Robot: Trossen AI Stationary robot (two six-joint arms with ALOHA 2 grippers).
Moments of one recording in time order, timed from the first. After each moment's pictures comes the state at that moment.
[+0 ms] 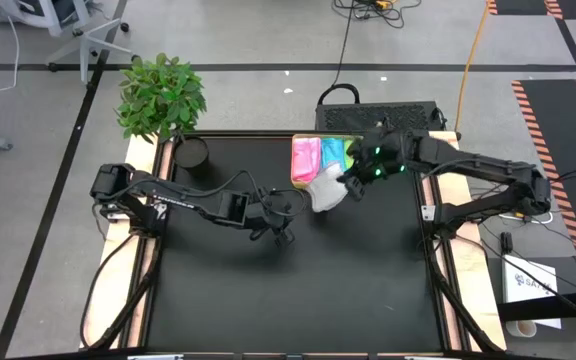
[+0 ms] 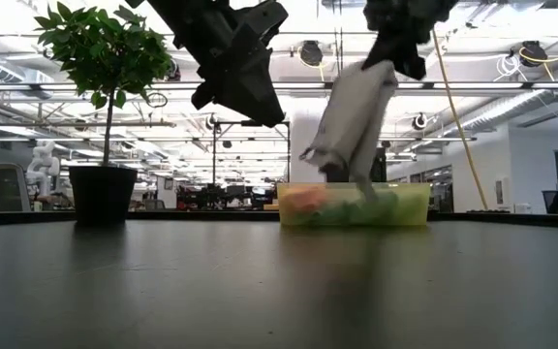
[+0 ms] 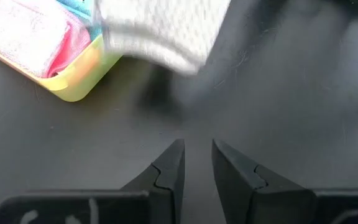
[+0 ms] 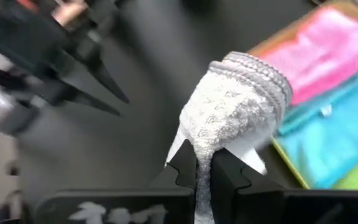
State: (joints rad) left arm -0.11 1.67 1.18 -0.35 -0.32 -0.53; right arm -0.30 1.20 1.11 -0.70 -0.15 0.38
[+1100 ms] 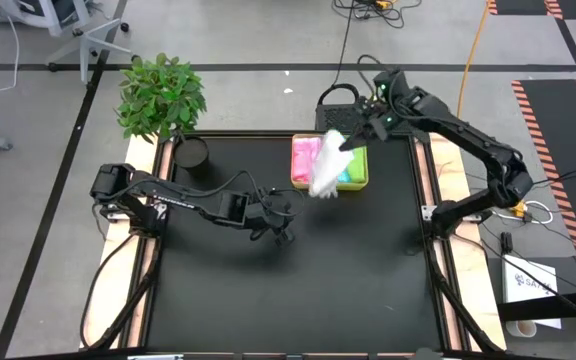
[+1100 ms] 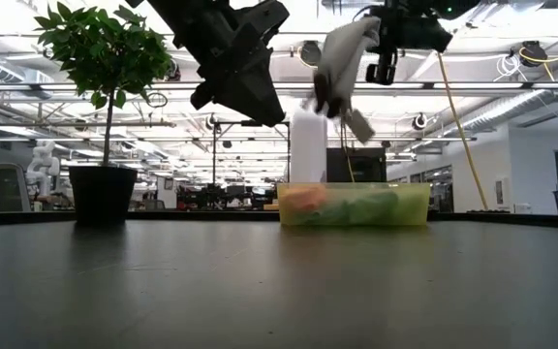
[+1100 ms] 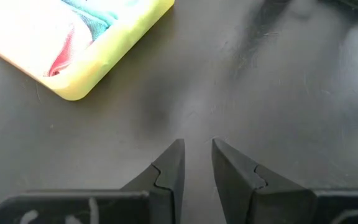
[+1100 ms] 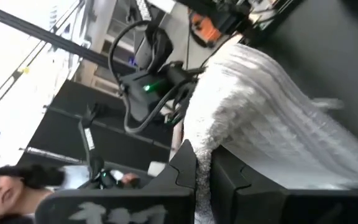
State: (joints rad) left arm -0.11 1.67 1.18 -0.35 -0.32 -0.55; right arm -0.81 1.41 1.28 -0.59 -1.28 0.38
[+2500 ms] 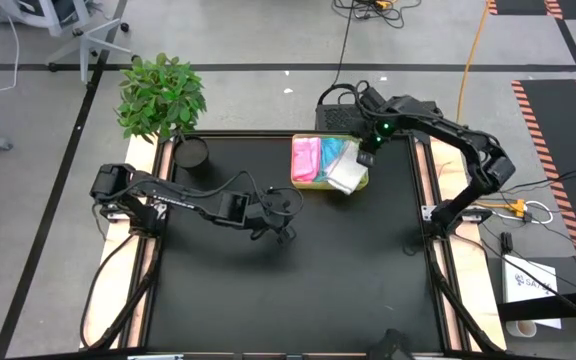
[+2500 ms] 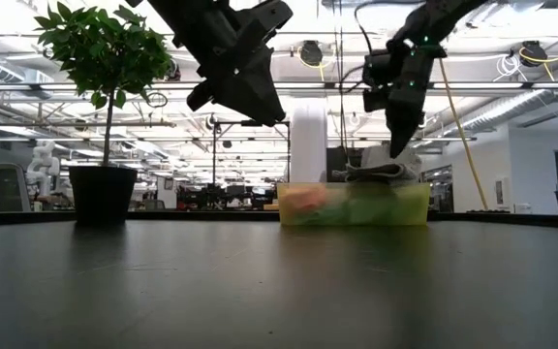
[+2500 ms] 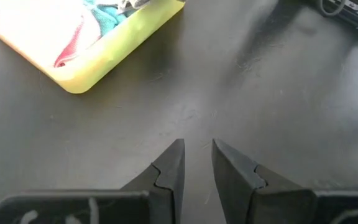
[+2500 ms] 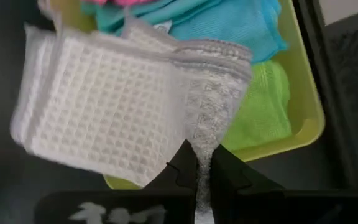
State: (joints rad) left arm -0.12 1.67 1.18 -0.35 -0.34 -0.64; right arm -0.82 1.59 1.28 -1.01 -0.20 -0.44
